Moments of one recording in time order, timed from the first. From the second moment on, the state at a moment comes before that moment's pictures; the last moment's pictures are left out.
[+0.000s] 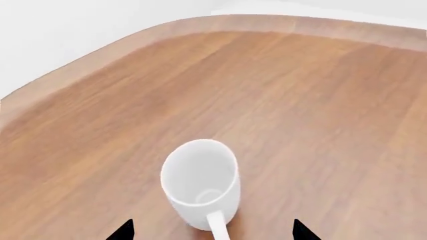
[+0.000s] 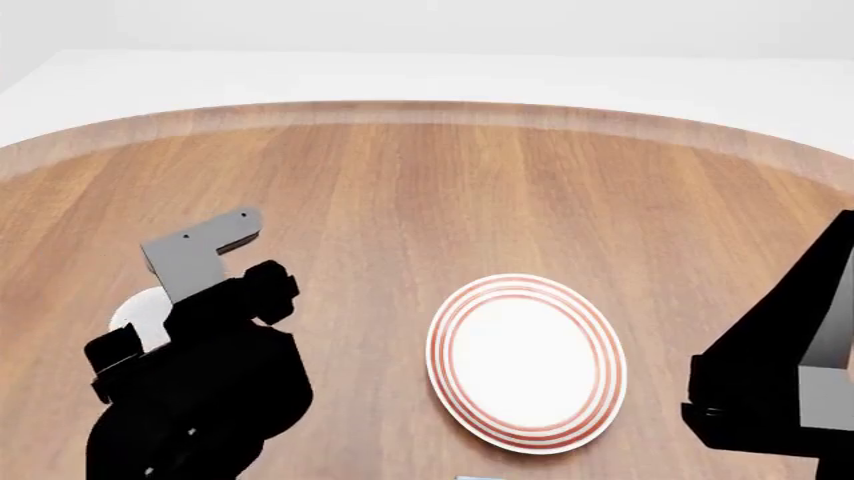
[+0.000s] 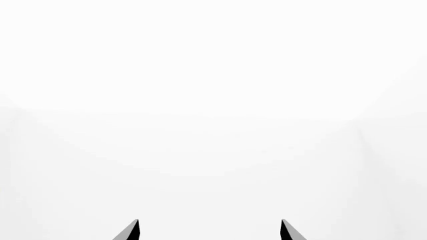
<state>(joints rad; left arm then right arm) -0.60 -0.03 0.03 0.36 -0.67 -1.18 -1.37 -0.10 0.33 0.08 -0.83 0.15 -0.29 0.27</state>
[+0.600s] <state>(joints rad) -0.63 -0.06 0.05 -0.01 -0.71 -0.81 -1.35 -0.11 0.35 0.07 -0.83 0.15 -0.30 0.28</state>
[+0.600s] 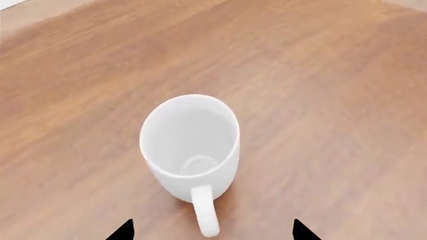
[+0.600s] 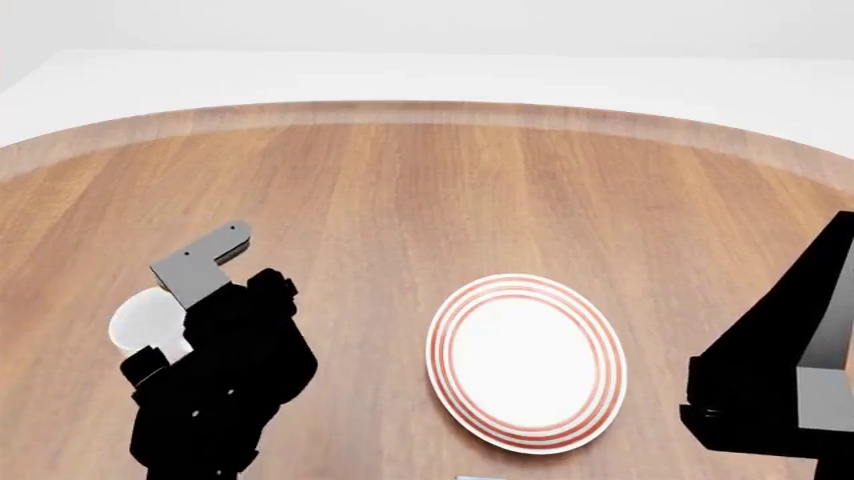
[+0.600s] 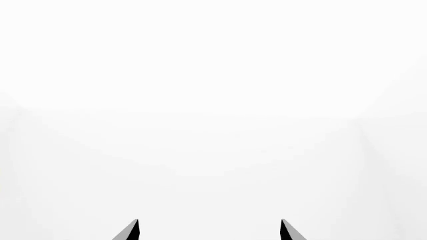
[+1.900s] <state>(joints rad) -0.71 -0.10 0.06 -0.53 -0.73 -0.48 -1.16 -0.11 0.37 0.06 -0.81 0.15 -0.31 0.31</state>
